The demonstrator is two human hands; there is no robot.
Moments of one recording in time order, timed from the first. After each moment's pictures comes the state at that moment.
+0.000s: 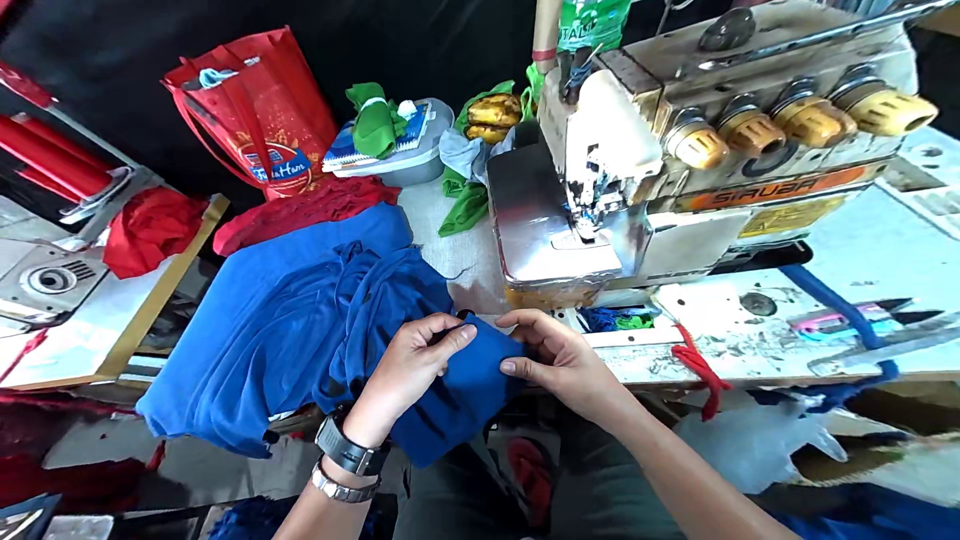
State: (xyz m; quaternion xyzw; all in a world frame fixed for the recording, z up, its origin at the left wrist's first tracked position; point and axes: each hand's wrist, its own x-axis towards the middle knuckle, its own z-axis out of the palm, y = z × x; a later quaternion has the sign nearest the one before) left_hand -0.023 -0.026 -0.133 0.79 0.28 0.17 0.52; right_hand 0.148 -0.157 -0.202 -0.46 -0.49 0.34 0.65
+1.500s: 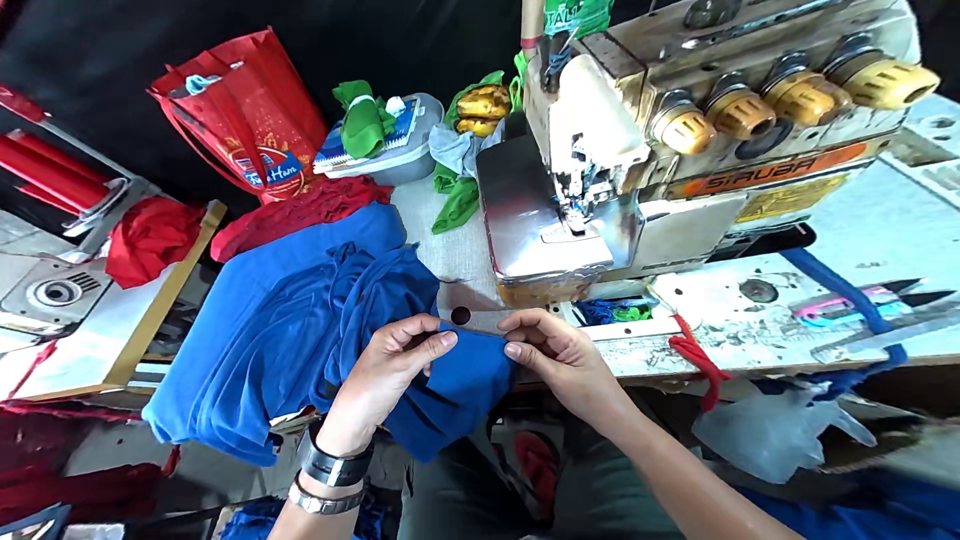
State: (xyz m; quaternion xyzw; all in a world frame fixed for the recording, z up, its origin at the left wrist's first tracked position) left_hand -0.038 -0.019 -0.135 0.71 0.24 0.20 0.63; right_hand 0.142 -0.162 -0.206 -0.48 -0.47 0.28 0.68
